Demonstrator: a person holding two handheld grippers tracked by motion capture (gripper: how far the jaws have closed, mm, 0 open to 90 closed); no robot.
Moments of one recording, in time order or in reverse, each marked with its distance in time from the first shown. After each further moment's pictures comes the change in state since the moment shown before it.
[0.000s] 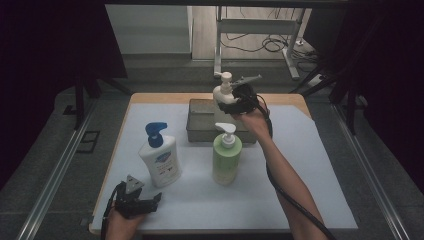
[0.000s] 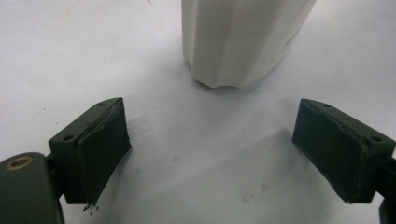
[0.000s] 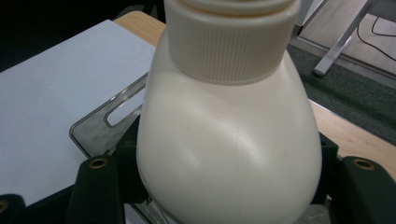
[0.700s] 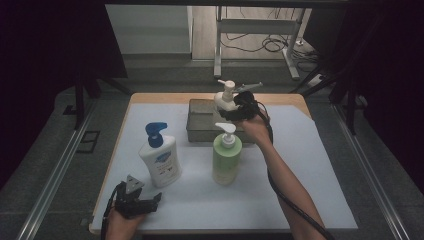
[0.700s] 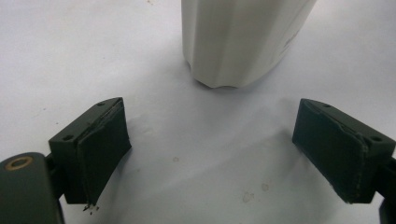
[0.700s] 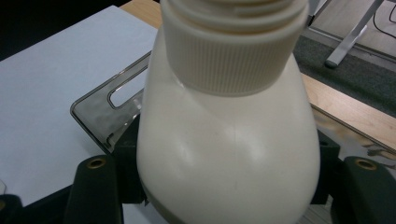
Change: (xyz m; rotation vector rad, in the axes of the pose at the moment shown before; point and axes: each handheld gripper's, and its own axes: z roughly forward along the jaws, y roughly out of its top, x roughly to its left) left arm 0.000 0.000 0.000 0.000 0.000 0.001; right arm -0.002 -0.022 0.007 0.009 0.036 0.014
